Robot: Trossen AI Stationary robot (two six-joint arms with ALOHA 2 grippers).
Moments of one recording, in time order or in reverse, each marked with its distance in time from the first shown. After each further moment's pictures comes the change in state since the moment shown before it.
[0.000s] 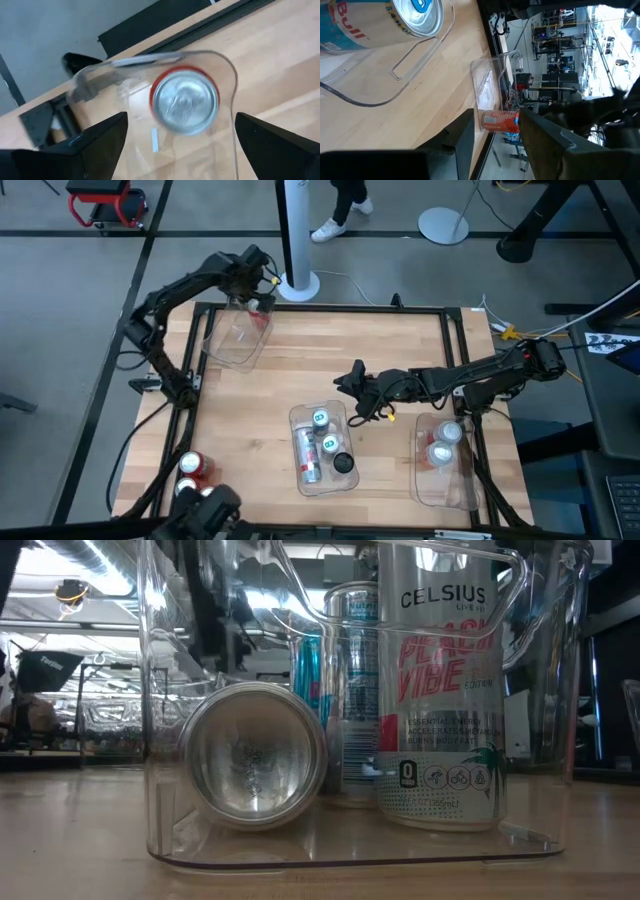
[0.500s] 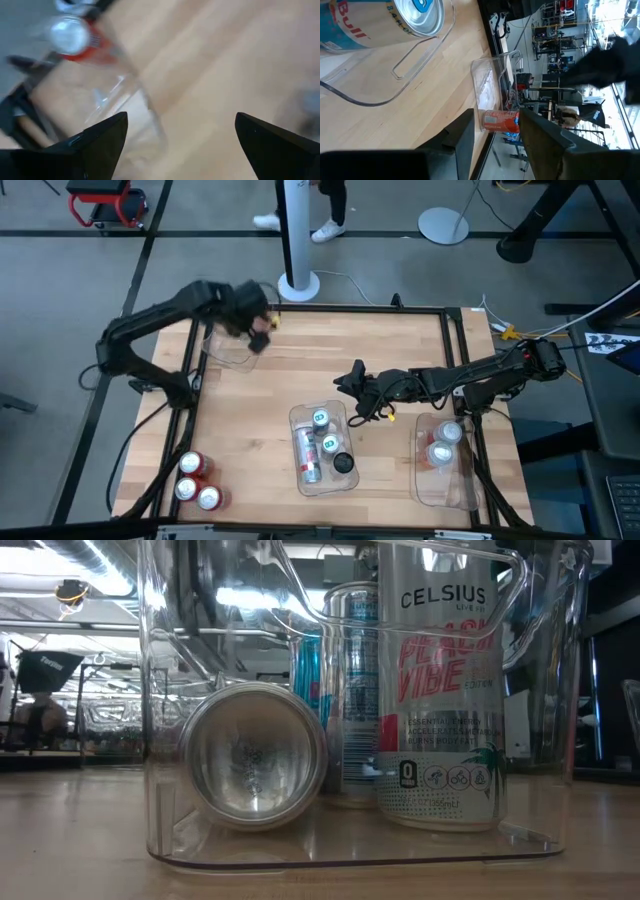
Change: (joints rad) left arm -0.474 -0.295 -0.001 -0.242 -0.004 -0.136; right arm 0.000 0.000 0.000 -0.002 0.000 -0.001
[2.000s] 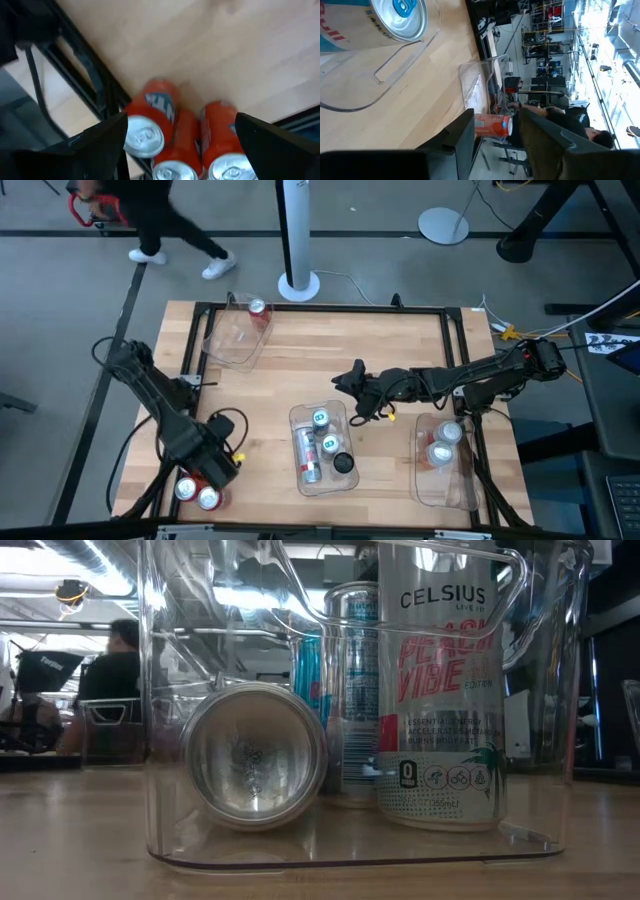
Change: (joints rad) left arm -1.198 0.219 -0.003 -0.232 0.213 -1.415; right arm 0.000 0.000 0.000 0.061 -0.001 -0.051
